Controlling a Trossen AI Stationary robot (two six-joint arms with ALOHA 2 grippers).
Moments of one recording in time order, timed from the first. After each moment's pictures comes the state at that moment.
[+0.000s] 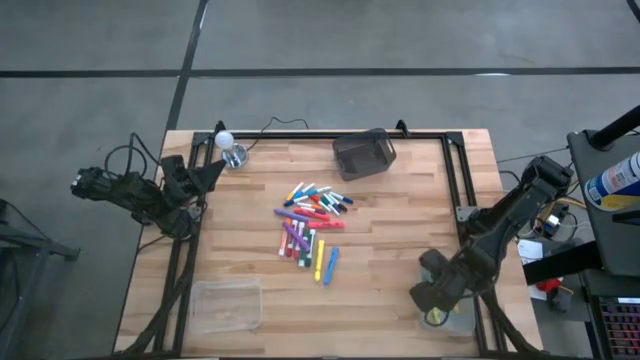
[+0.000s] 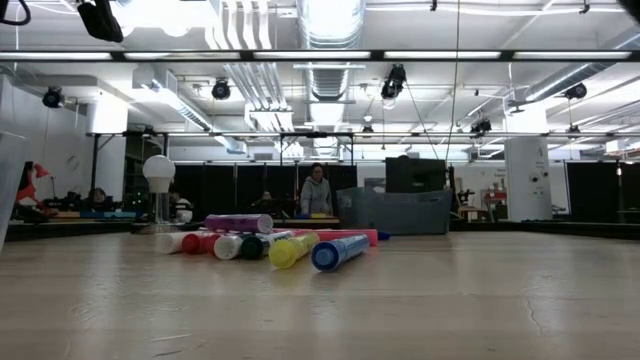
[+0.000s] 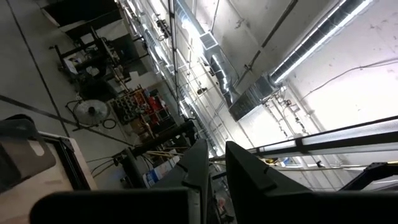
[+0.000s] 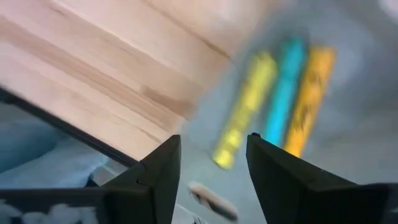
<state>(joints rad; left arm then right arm) -0.36 0.42 0.42 0.49 -0.78 -0.77 0.78 1.34 1.00 -0.95 -0.03 1.86</state>
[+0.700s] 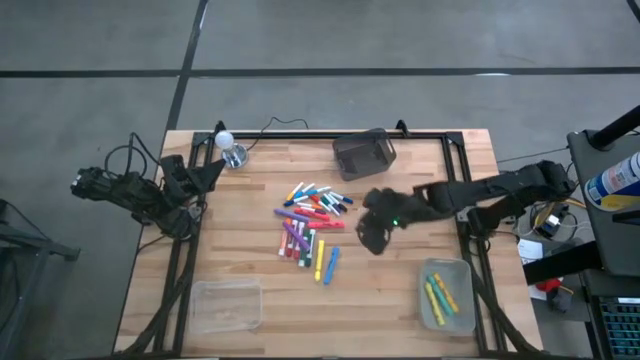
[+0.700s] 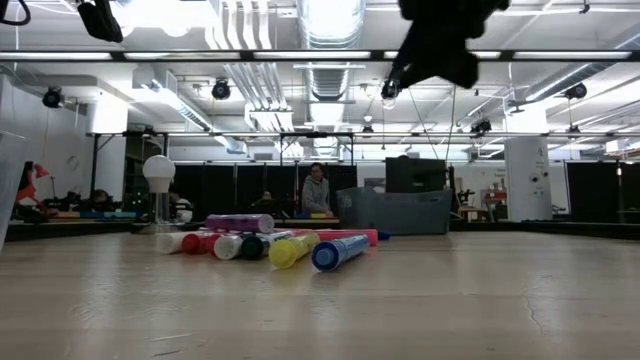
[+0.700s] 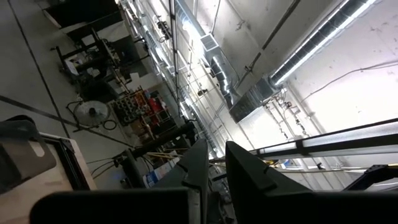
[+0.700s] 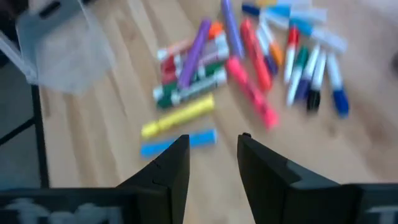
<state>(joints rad) -0.36 0.42 0.42 0.49 -0.79 -0.77 0.12 1.36 1.07 -0.51 0.11 0.65</state>
